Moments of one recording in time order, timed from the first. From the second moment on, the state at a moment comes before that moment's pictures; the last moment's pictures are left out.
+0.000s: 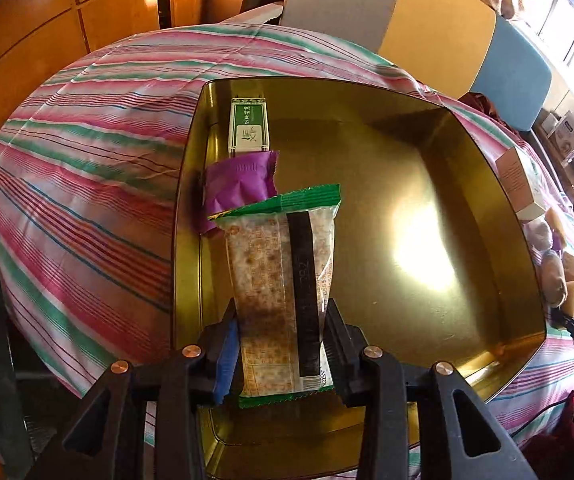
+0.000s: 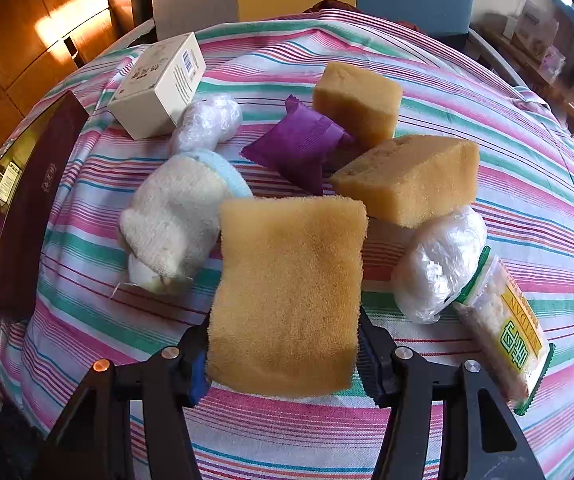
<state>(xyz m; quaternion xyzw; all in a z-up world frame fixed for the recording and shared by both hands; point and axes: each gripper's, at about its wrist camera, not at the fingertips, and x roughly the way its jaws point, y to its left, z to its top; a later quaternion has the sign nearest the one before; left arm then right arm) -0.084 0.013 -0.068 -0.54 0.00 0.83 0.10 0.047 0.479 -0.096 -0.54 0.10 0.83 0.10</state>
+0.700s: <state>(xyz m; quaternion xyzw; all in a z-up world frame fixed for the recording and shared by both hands) -0.048 0.031 -0.033 -0.44 0.07 0.89 0.10 0.048 0.482 -0.092 -0.53 0.11 0.83 0.10</state>
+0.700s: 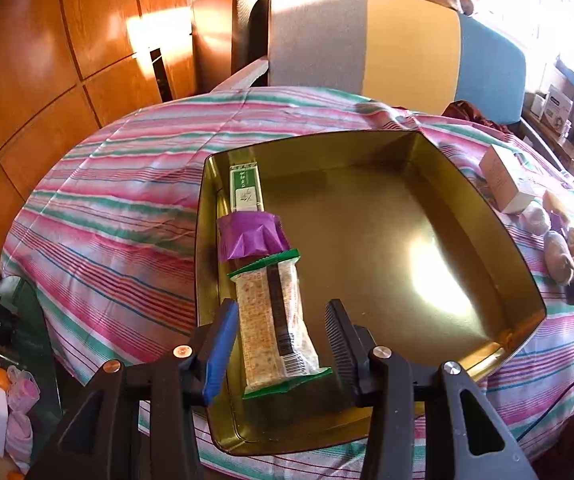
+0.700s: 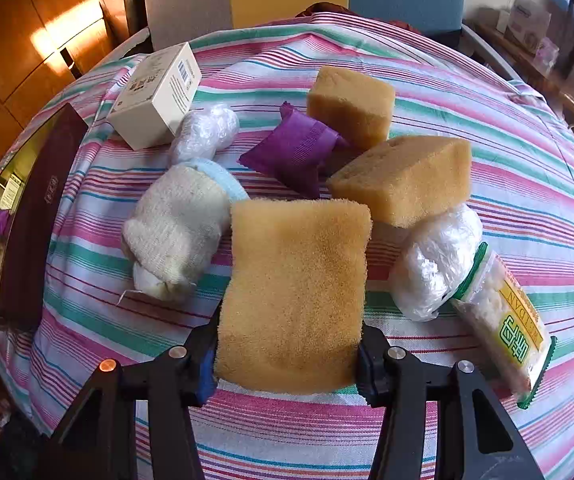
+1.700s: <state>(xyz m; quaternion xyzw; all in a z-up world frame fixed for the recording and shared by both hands) -0.052 -0.020 -0.034 -0.44 0.00 0.89 0.11 -0.084 0.239 -0.012 -0.49 0.04 0.87 -0.10</state>
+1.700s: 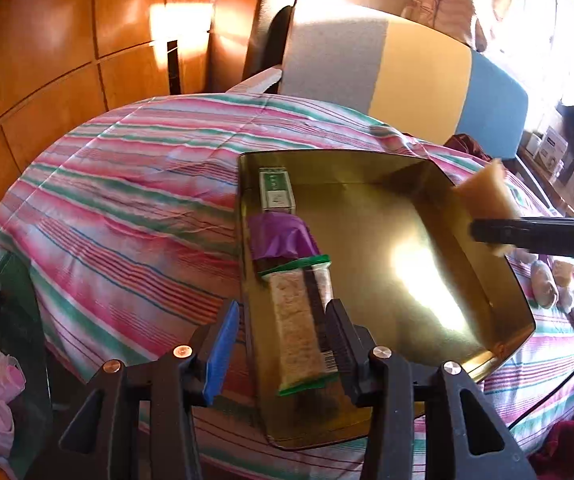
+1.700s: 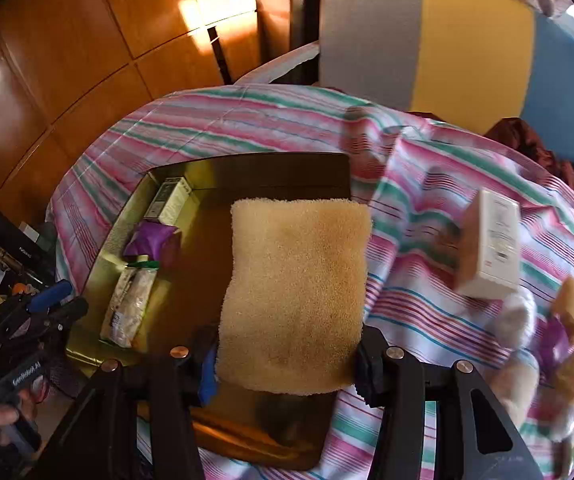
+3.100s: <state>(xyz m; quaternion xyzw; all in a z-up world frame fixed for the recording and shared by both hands) -0.053 -0.016 -0.023 -0.43 0.01 0.90 0.11 -0.061 0.266 -0.004 -0.43 0.09 0.89 -0.06</state>
